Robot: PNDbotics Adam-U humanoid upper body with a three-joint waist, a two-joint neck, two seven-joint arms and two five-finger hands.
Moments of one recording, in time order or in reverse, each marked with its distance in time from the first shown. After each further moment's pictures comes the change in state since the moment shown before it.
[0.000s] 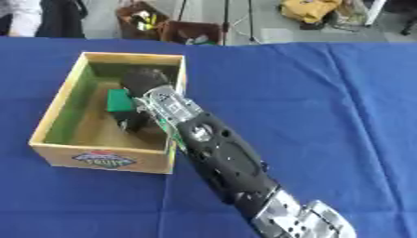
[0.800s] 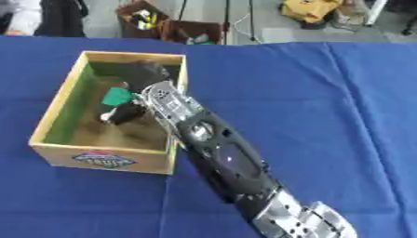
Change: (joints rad) left arm 0.000 0.000 0.000 0.000 0.000 0.003 -0.002; right arm -0.015 -0.024 -0.025 -0.088 0.006 0.060 -0.050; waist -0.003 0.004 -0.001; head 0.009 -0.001
